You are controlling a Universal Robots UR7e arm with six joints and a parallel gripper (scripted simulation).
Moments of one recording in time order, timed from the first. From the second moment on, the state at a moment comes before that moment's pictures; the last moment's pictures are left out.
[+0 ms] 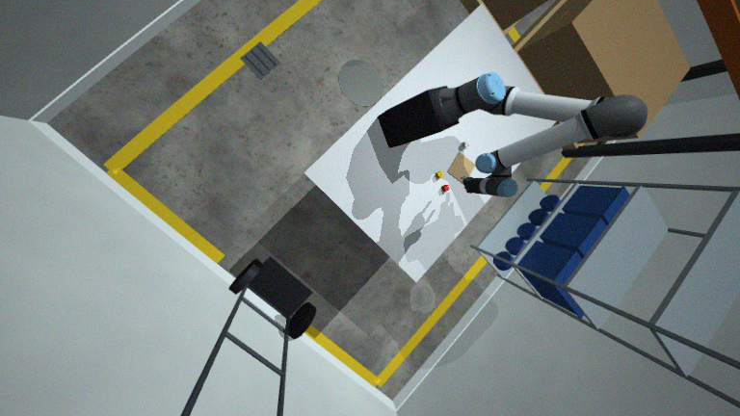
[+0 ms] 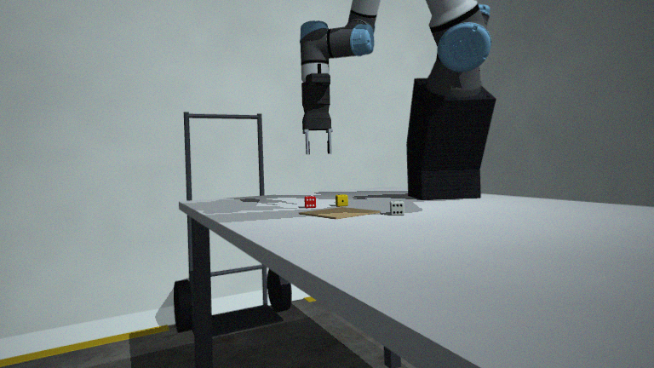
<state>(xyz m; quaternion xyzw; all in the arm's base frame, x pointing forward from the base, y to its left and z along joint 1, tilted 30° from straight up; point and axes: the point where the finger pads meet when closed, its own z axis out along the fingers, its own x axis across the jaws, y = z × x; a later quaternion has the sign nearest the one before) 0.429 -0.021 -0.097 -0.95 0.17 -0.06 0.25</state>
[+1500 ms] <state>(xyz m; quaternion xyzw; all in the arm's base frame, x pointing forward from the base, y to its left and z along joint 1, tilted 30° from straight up) 0.438 -0.055 -0.133 -0.97 0.03 -0.10 0.24</state>
